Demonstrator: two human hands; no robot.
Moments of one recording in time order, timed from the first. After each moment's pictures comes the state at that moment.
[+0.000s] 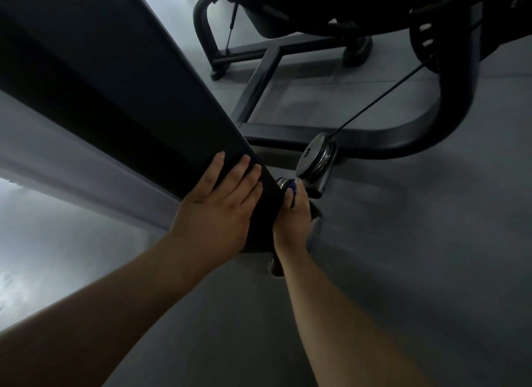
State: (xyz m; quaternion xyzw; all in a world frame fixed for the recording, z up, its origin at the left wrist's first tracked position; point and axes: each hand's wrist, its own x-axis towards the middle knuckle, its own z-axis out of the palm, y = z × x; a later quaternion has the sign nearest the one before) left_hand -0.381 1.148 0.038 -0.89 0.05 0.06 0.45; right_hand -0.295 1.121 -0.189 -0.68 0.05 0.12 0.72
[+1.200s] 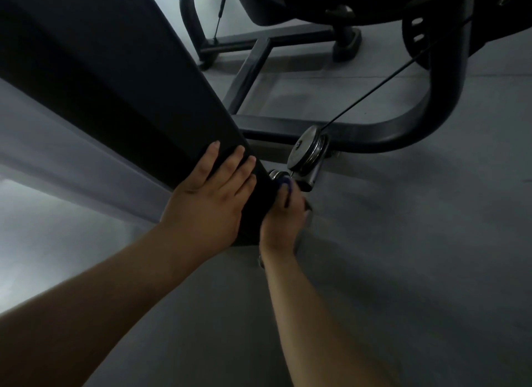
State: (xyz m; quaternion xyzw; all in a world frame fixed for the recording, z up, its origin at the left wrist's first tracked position) left_hand -0.382 1.155 0.033 -0.88 0.07 0.06 0.47; right_hand -0.317 1.113 -0.163 -0.62 0.12 0.08 0.77
